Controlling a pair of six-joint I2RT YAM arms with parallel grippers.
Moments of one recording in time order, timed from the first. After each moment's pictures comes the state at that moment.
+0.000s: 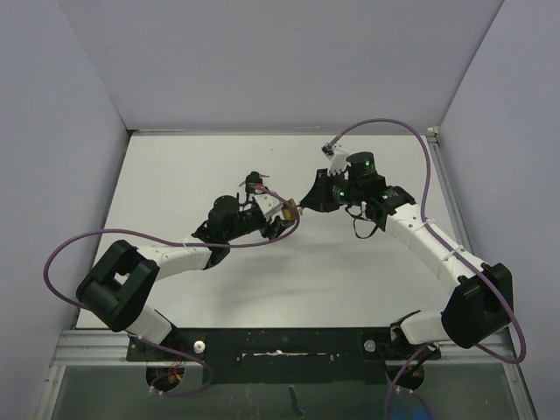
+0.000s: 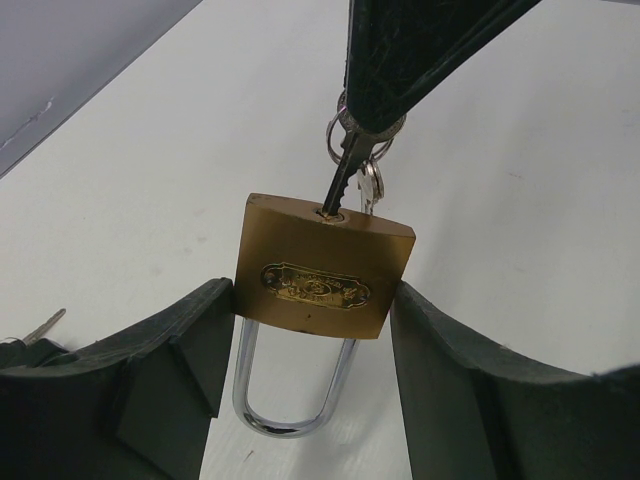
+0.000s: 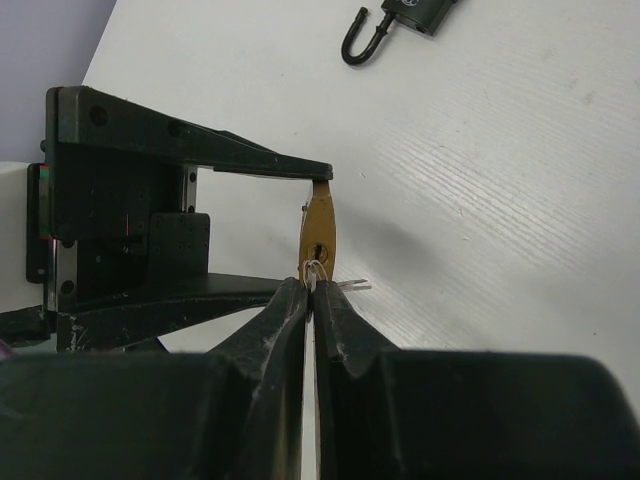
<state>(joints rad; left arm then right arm) -0.65 1.52 0.68 0.72 0.41 0.15 0.47 1.37 1.14 -0.35 -0.43 0.33</state>
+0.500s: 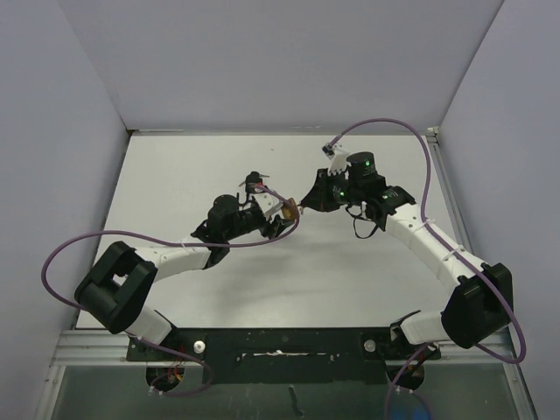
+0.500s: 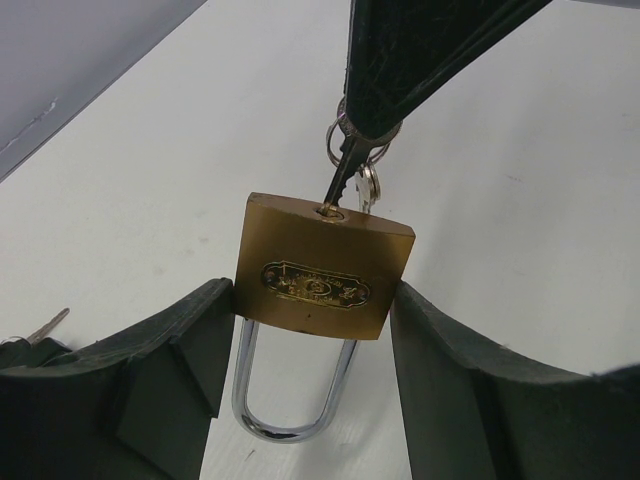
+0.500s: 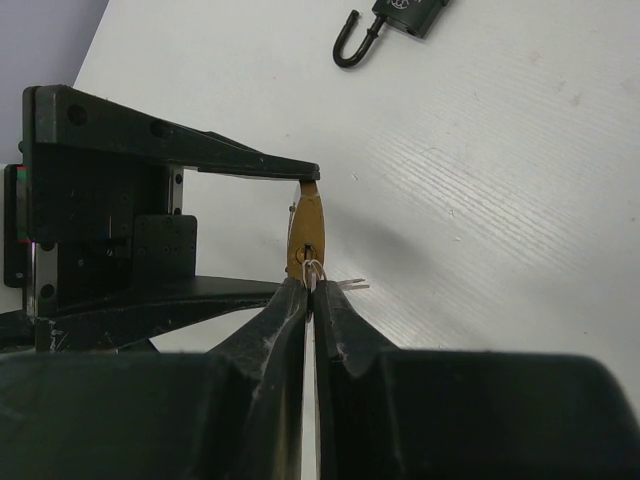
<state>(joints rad) -0.65 1.51 0.68 0.70 0.40 0.14 0.47 1.37 1.14 -0.35 -0.41 0.32</state>
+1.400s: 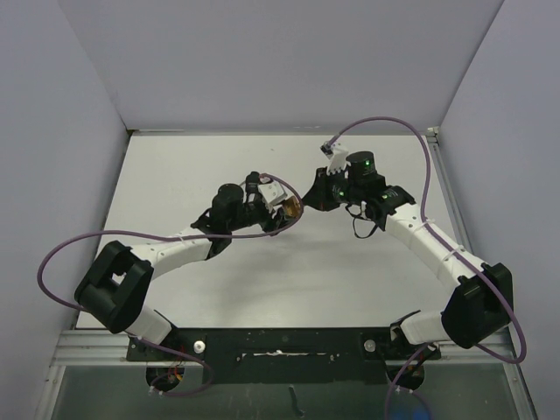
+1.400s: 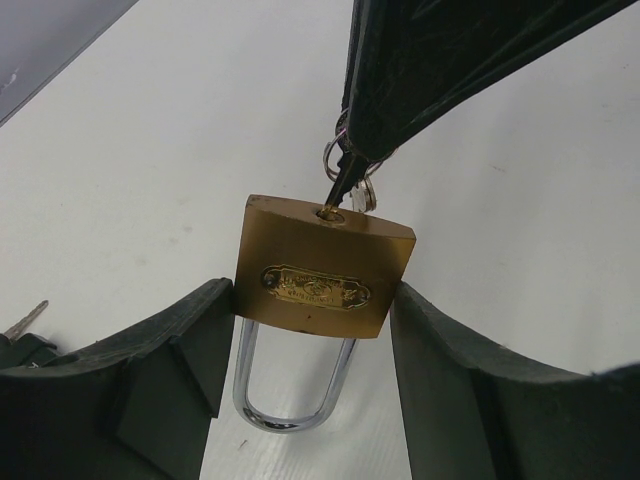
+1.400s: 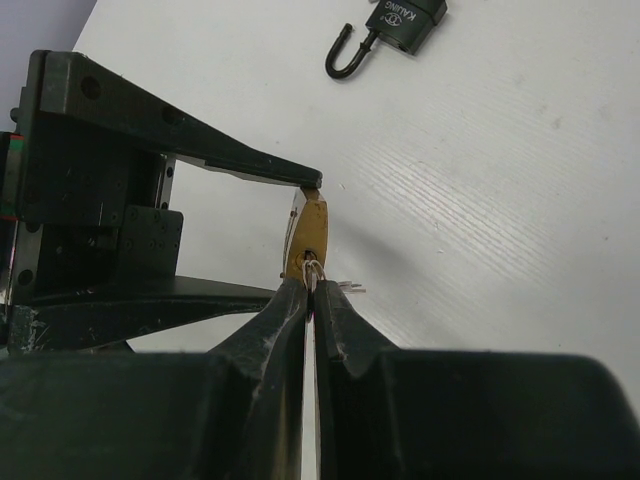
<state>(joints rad) -0.65 1.51 0.80 0.49 0.44 0.13 0.47 1.37 1.14 -0.34 -0.40 0.27</state>
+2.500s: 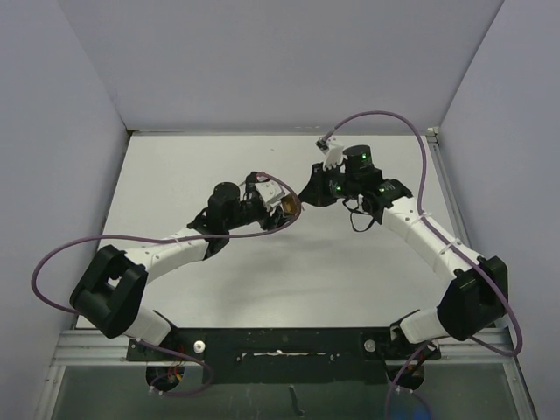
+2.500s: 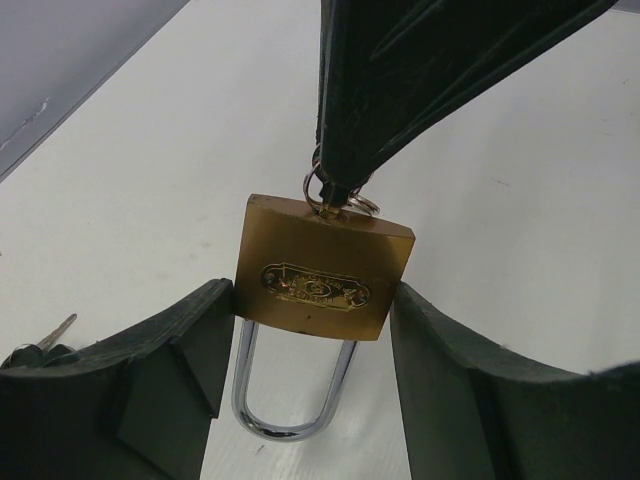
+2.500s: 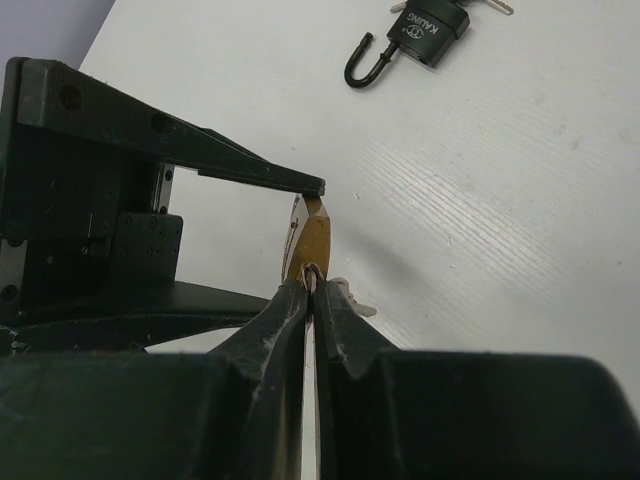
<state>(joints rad) -0.64 1.47 0.80 0.50 0.45 0.15 0.48 1.42 1.21 -0.38 -0.44 0.25</state>
